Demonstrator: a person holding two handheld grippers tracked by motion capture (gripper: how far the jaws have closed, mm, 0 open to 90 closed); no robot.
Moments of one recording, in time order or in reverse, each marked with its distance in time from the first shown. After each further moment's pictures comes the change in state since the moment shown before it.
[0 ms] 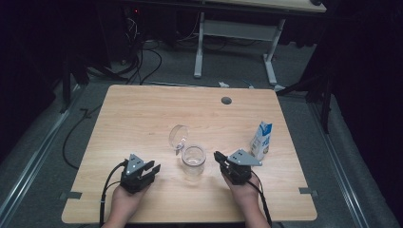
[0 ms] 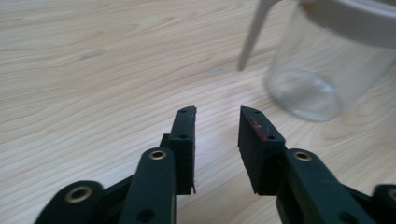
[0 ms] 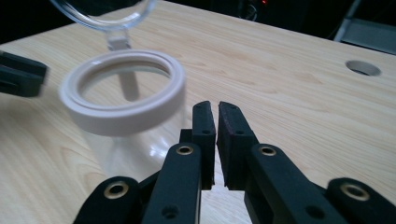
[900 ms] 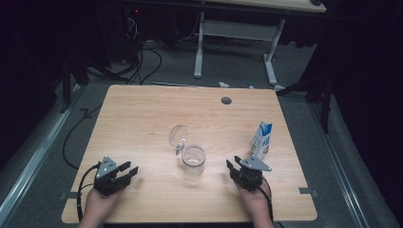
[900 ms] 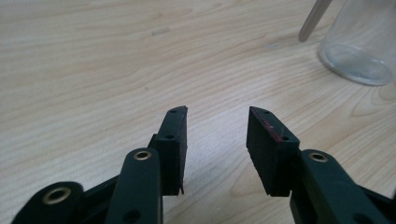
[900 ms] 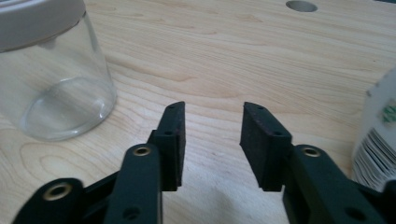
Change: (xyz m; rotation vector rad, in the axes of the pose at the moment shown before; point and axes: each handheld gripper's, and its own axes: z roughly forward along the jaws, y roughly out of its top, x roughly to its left) left arm 0.066 0.012 -0.032 -0.013 -0.015 -0.022; right arm -0.026 -0.039 -0.010 0.101 -0.162 0.084
